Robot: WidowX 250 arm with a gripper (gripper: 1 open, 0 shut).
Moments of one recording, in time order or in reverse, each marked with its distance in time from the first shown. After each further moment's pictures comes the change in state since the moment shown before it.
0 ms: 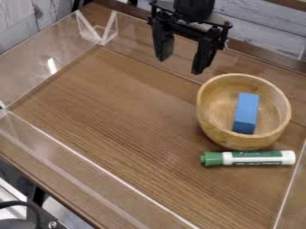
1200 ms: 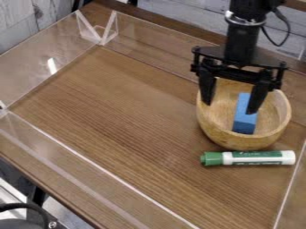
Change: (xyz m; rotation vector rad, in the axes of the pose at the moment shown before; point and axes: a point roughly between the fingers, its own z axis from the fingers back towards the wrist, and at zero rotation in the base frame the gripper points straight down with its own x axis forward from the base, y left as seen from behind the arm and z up) arm 0.000 -0.082 -0.031 -0.064 -0.036 0.178
